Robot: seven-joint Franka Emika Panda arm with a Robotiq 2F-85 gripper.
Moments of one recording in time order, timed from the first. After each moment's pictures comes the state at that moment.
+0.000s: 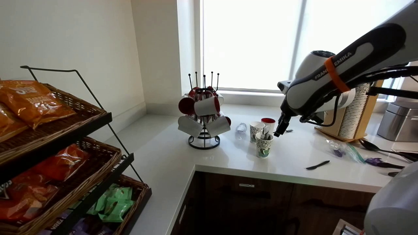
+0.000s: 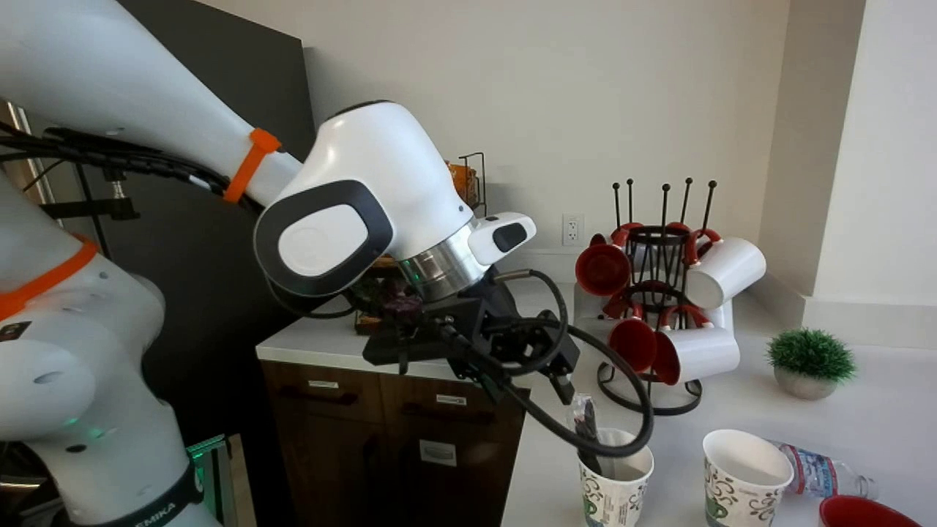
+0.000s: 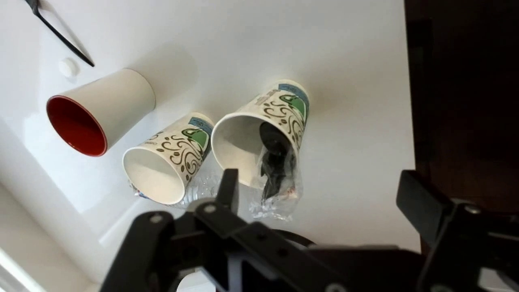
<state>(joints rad) -0.19 -0.42 -0.51 -2.73 -0.36 2.81 -0.83</state>
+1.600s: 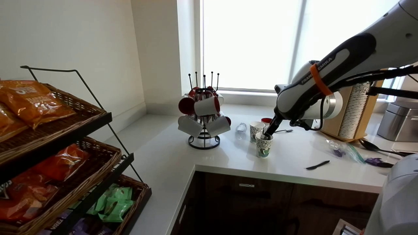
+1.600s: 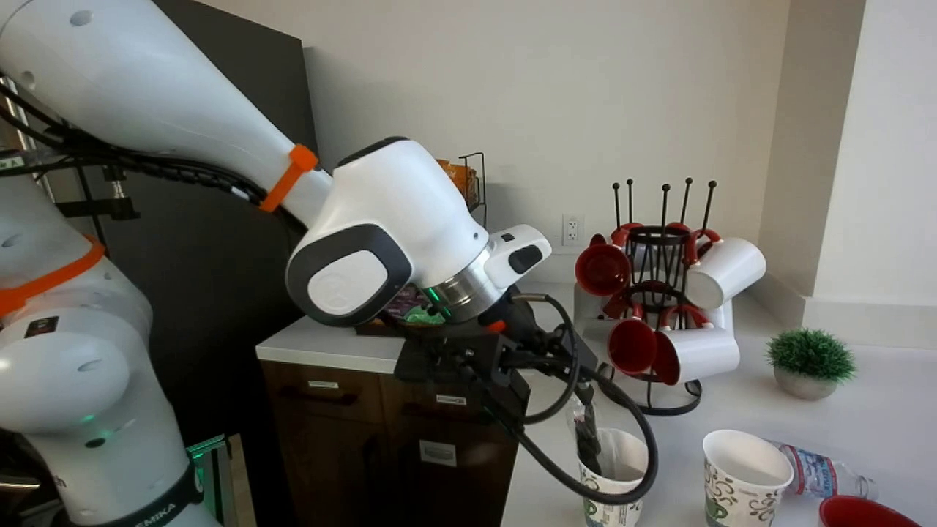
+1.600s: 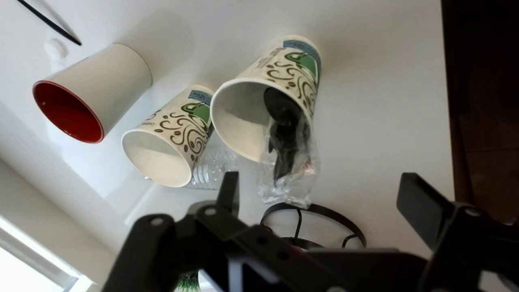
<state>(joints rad) 0.02 -0.32 -0.68 -2.72 -0.20 3.01 -0.85</state>
